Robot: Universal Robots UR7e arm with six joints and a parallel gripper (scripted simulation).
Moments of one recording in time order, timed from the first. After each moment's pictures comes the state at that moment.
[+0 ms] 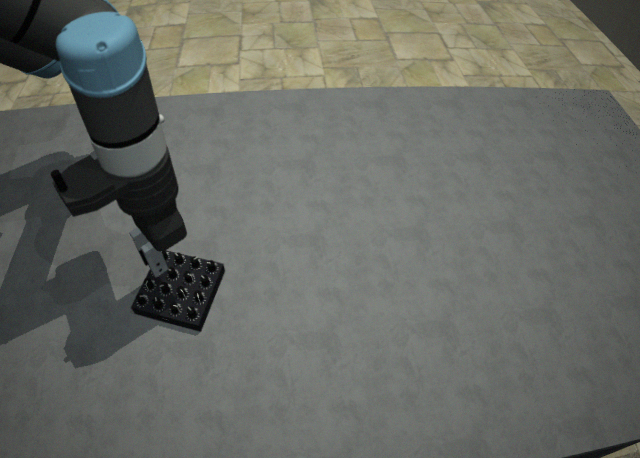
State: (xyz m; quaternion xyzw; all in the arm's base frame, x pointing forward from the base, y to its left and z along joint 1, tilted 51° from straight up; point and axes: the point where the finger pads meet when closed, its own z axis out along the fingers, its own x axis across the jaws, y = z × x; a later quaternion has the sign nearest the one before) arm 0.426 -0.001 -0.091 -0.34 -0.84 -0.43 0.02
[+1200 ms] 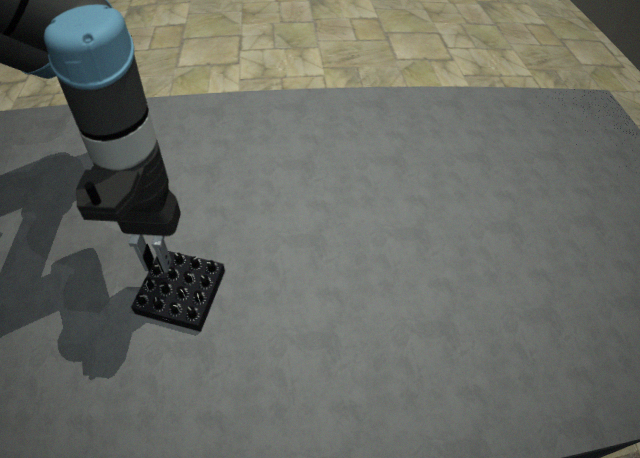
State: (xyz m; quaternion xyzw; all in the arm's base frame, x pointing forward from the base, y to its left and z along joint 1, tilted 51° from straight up) arm 0.430 -0.007 -0.088 0.00 -0.91 -0.40 -0.15
